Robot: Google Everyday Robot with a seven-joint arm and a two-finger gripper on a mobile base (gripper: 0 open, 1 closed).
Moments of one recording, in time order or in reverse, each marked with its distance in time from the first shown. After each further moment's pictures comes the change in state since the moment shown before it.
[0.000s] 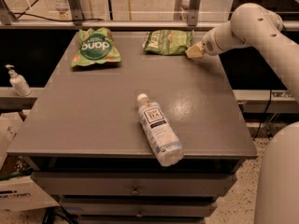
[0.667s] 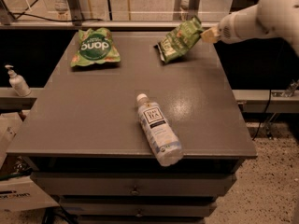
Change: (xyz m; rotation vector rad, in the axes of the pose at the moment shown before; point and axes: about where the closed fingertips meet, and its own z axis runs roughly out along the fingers) arm -0.035 -0.008 -0.069 0.023 -0.131 0.032
